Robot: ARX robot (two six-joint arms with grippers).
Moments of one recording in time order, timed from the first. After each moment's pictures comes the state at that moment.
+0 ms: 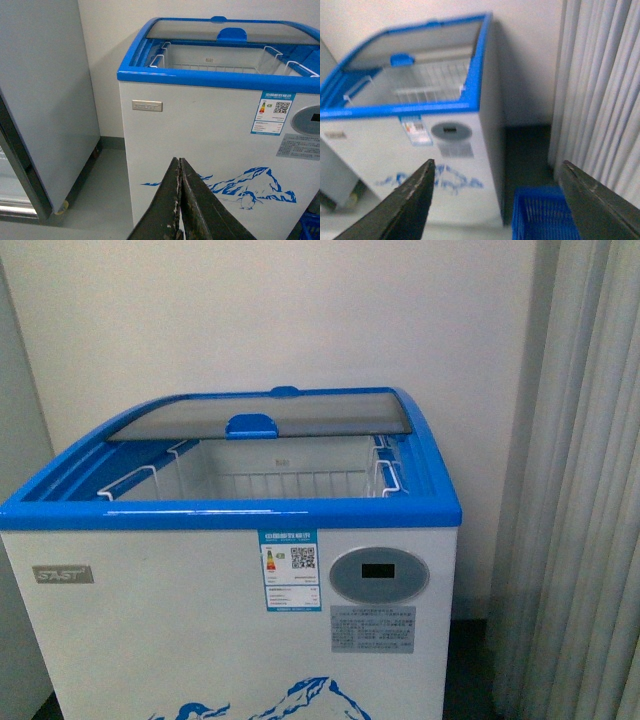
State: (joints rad) left arm 0.00 0.01 0.01 0.00 0.00 0.00; right arm 0.52 0.40 0.57 -0.25 0.50 0.16
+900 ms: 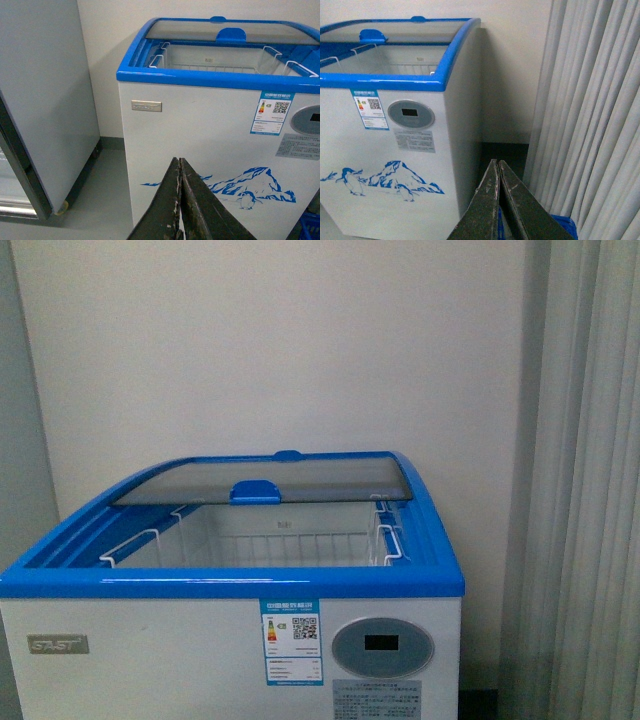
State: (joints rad) left arm 0.00 0.00 0.01 0.00 0.00 0.00; right arm 0.00 0.07 0.07 -0.01 0.00 0.01
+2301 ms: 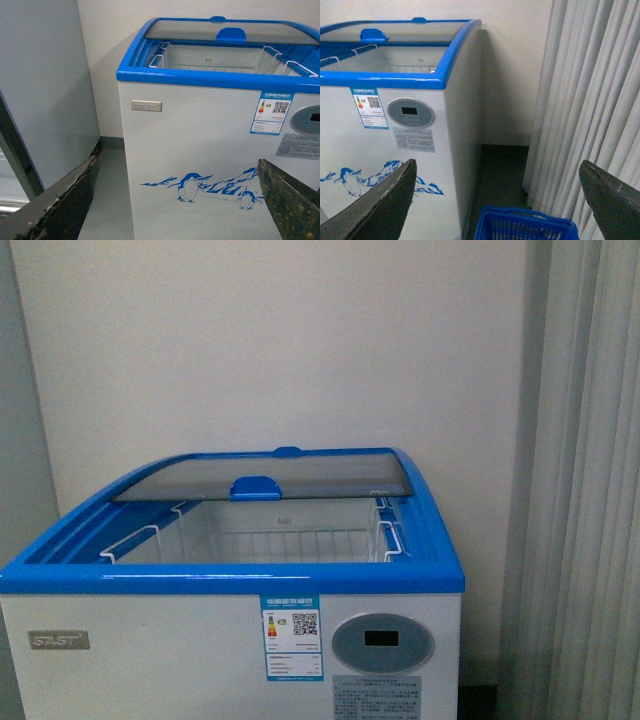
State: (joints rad) left arm 0.00 0.00 0.01 0.00 0.00 0.00; right arm 0.00 0.01 0.02 0.00 0.00 0.00
